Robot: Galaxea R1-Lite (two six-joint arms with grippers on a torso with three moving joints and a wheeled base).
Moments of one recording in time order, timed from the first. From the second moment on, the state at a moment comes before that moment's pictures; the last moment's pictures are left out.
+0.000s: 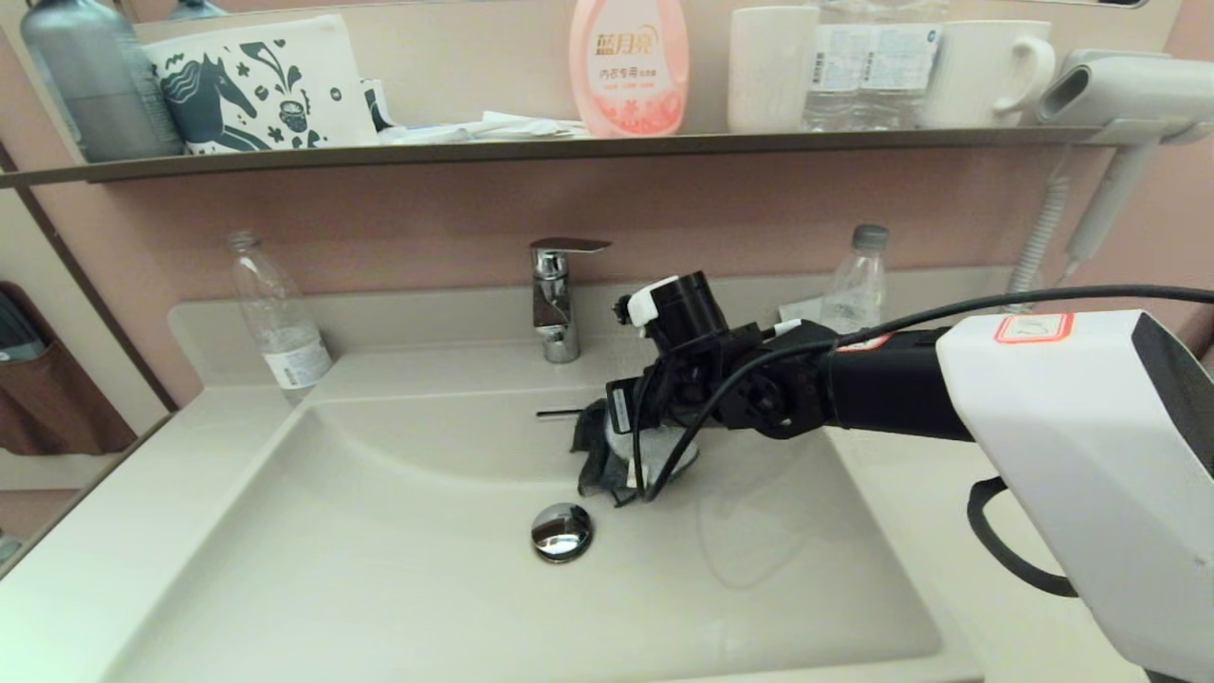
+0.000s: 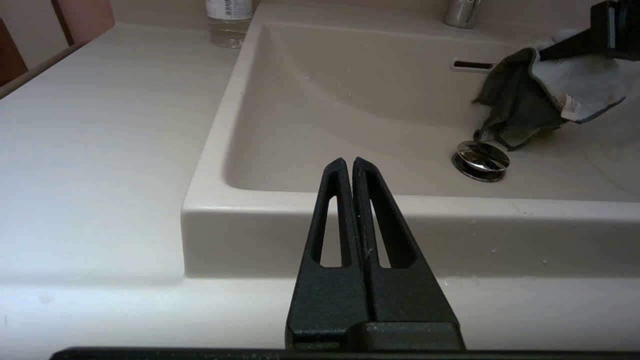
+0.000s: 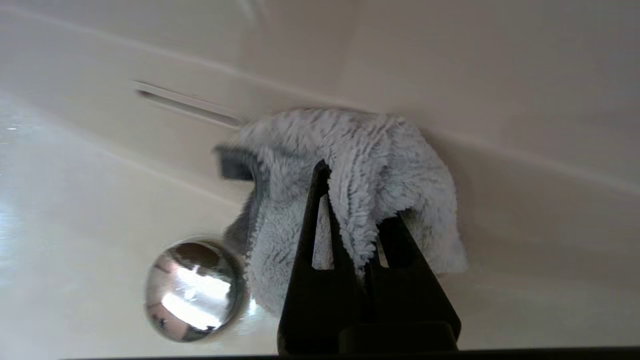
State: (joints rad) left arm 0.01 0.00 0.00 -0.05 0.01 -0.08; right arm 0.70 2.35 -1.97 0.18 -0.16 0.24
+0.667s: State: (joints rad) left arm 0.01 0.00 0.00 -0.05 0.01 -0.08; right arm 0.46 2.17 -1.78 0.26 -0.18 0.24
